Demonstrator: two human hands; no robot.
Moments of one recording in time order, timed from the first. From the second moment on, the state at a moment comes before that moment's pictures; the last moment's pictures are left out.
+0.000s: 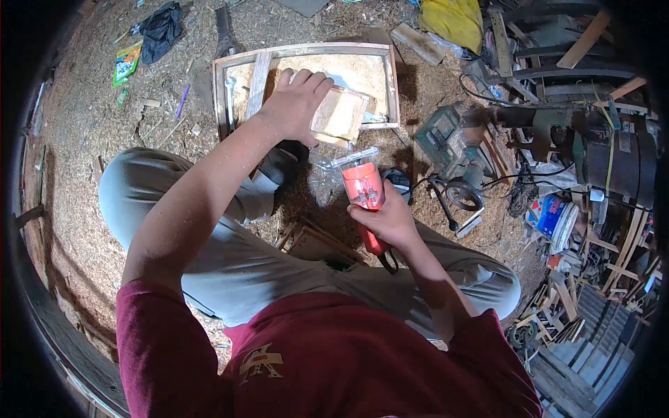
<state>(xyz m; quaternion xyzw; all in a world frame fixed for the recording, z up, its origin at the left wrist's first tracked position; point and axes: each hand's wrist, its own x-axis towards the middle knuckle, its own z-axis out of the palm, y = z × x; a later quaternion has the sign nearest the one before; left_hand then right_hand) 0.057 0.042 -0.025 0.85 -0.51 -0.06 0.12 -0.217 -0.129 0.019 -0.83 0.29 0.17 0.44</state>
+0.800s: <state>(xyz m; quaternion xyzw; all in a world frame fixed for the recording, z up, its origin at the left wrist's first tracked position) 0.057 0.041 -0.016 0.85 -0.51 -0.09 0.11 -0.227 -0.127 0.034 -0.84 0.27 0.14 0.45</state>
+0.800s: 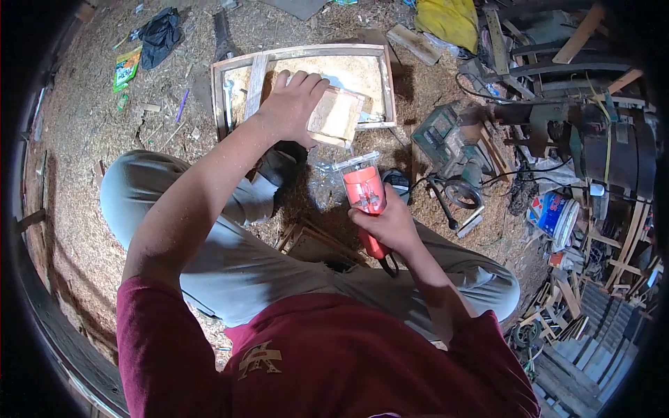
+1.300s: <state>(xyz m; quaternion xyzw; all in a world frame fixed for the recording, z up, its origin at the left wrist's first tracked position) -0.018 0.033 0.066 0.80 -0.54 -0.12 0.23 -0.204 -0.174 0.086 -0.52 0.41 0.00 0.75</state>
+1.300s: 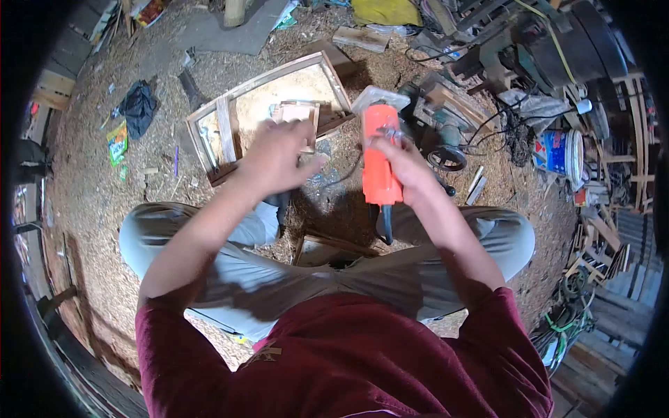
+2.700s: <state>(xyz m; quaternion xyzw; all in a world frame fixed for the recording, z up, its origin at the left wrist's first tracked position) 0.004 0.002 0.131 0.72 -0.48 -0.21 0.46 -0.172 -0.194 0.165 -0.30 0.28 -0.05 0.91</state>
